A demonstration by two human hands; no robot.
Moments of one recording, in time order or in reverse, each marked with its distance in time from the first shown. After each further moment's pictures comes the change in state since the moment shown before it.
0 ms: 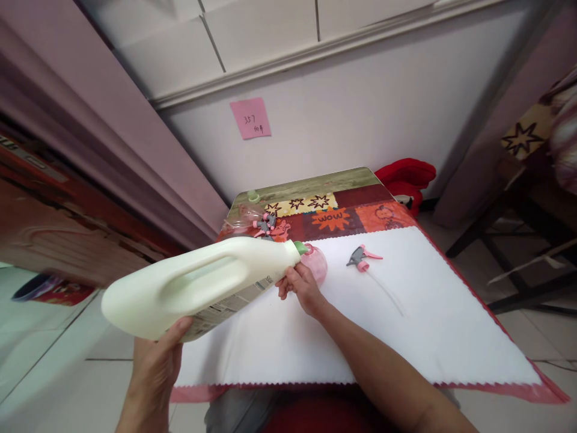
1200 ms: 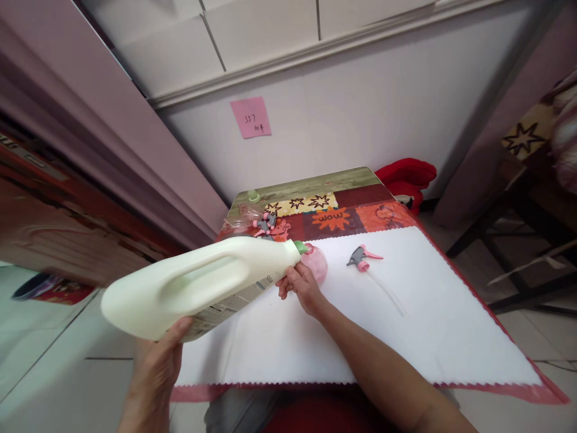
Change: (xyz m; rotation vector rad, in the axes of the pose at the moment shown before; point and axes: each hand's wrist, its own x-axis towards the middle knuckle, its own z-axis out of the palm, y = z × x) left_hand 0.000 -0.005 0.000 -0.014 -0.004 0.020; right_hand -0.001 -0.003 0.001 -0.013 -0.003 0.007
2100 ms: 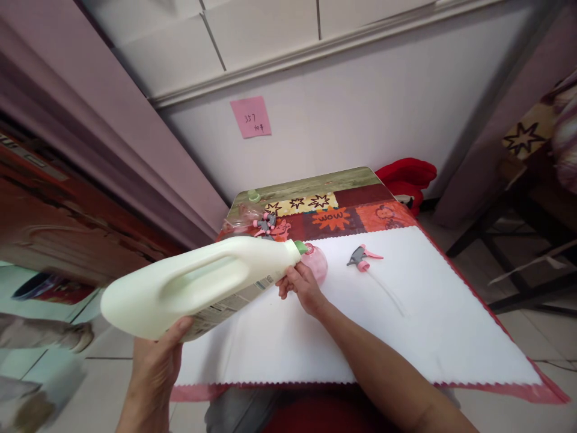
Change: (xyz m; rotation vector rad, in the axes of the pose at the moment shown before) left_hand 0.001 0.003 0.000 0.030 0.016 0.005; right_hand 0.000 -0.001 0.000 0.009 -0.008 0.002
